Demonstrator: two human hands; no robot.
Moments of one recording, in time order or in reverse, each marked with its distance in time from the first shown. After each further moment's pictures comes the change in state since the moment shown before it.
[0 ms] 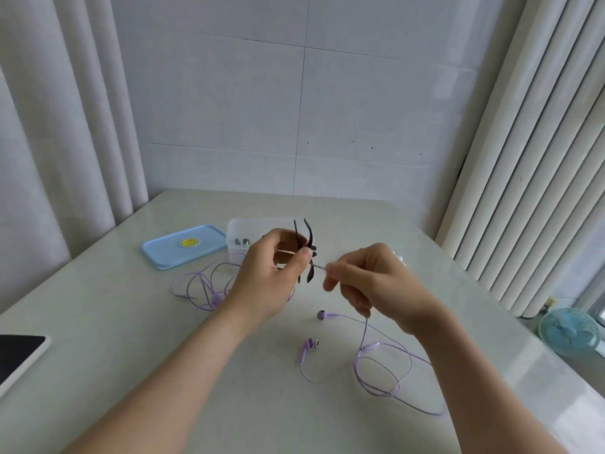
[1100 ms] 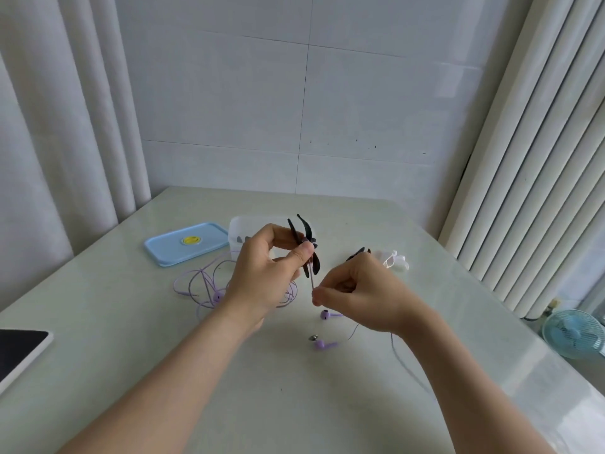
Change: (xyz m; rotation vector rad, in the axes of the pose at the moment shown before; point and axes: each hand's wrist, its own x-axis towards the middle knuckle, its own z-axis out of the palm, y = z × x) left_hand -0.004 0.009 0.003 -0.206 0.083 -0.120; right_hand 0.000 0.000 0.016 -0.401 -0.013 -0.011
